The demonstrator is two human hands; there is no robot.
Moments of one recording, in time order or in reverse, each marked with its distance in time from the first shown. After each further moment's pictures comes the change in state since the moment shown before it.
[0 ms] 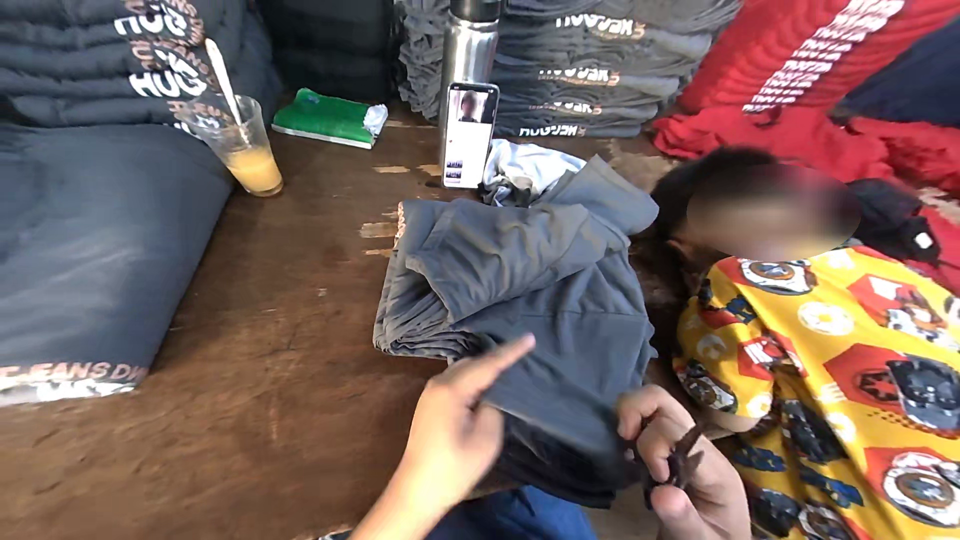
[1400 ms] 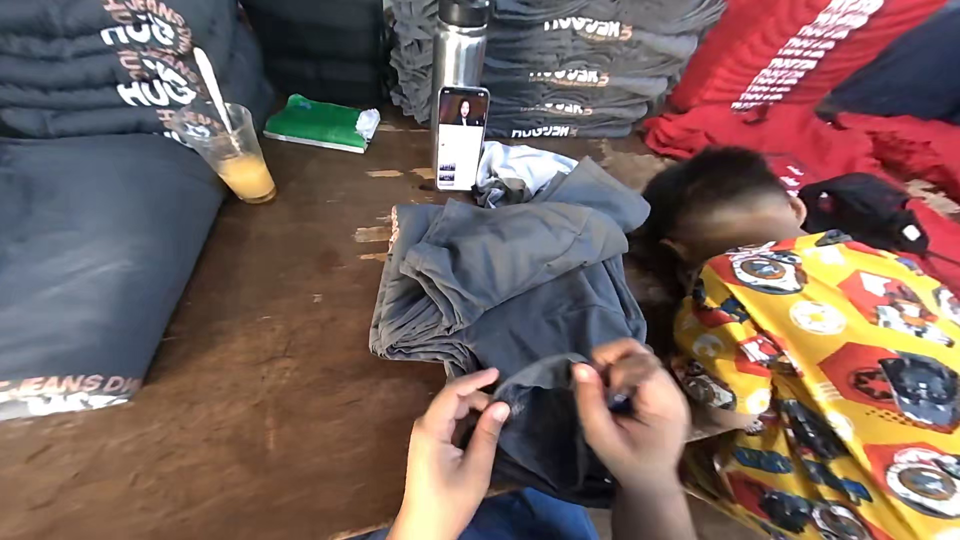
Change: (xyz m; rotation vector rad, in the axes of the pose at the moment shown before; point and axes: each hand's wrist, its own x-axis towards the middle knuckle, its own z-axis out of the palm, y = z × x) left_hand -0.033 -0.006 0.009 -0.194 0.055 -0.082; right_hand 0.034 0.030 0.028 -0.382 0.266 -0.103
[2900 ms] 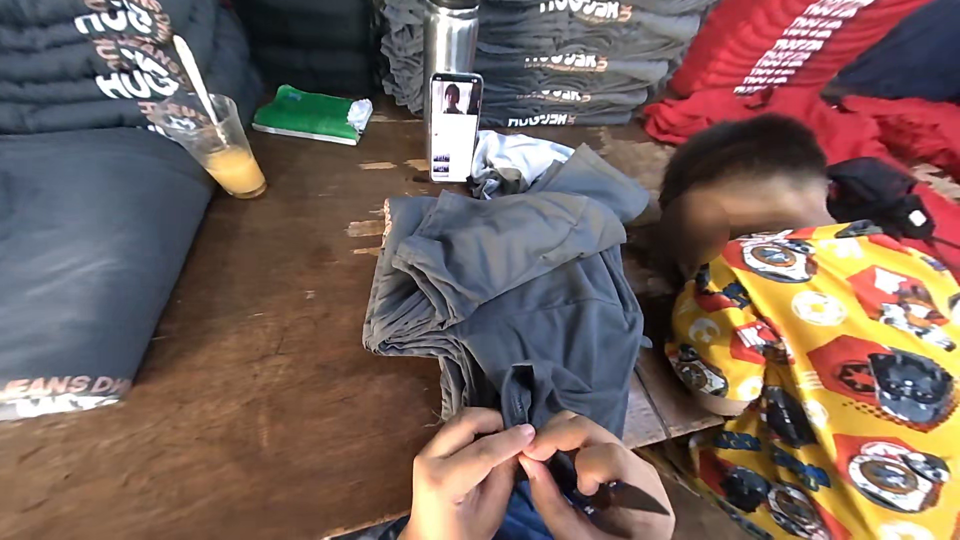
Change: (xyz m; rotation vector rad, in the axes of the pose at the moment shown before) left_hand -0.017 -0.007 0.009 0.148 0.006 0.307; right_hand -0.040 -0.051 0.013 0.394 -0.049 0.060
